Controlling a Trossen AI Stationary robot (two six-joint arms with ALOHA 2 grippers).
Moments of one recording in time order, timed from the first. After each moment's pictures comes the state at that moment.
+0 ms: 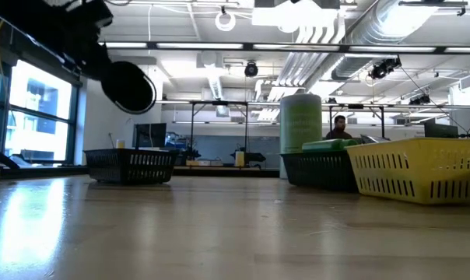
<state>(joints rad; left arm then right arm) -0.21 0.72 0.51 -0.38 -0.74 -0.30 0.27 1.51 1.29 -0.11 0.45 0.22</state>
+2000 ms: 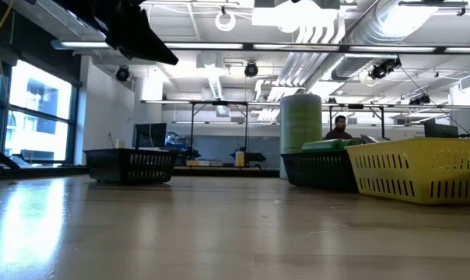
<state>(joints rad) -0.21 1.06 0.70 -0.10 -0.50 -0.11 0.27 1.51 1.29 -0.13 0.44 0.22</state>
